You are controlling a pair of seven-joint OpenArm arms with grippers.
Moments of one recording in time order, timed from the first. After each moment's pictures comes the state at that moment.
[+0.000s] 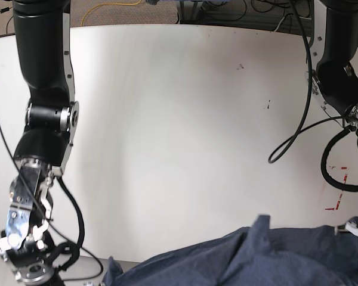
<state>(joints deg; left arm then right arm) -36.5 -19.1 -21.1 109.6 -14.3 -26.9 63.5 51.5 14.2 2.5 88.4 0.6 28.3 -39.9</state>
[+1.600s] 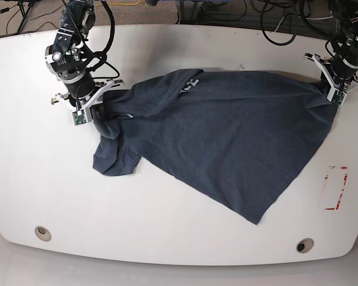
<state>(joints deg) 24.0 -15.9 -35.4 110.8 -14.1 -42.6 50.9 -16.0 1.1 22.1 108.6 6.1 31.1 -40.8</state>
